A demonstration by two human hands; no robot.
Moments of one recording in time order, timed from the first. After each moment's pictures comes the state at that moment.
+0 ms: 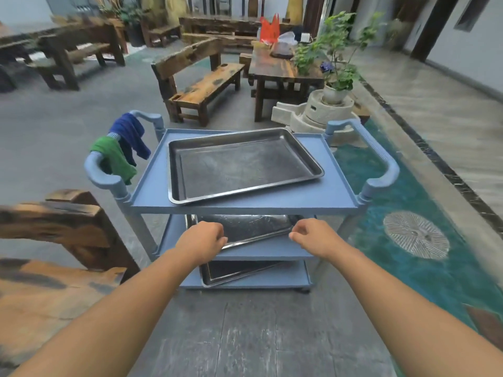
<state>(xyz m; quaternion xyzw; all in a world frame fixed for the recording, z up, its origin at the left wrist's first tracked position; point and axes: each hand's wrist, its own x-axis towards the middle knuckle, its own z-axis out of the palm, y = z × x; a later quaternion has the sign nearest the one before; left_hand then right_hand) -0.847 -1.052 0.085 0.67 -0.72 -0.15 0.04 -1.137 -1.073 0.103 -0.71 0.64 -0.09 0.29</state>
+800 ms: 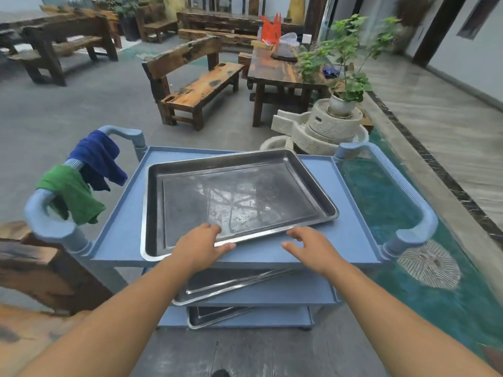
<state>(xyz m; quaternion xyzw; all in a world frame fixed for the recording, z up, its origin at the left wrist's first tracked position) -0.833 -1.250 0.055 0.67 -0.72 -0.16 0.05 -1.126 -1.262 0.066 -0.73 0.62 -0.13 0.26</state>
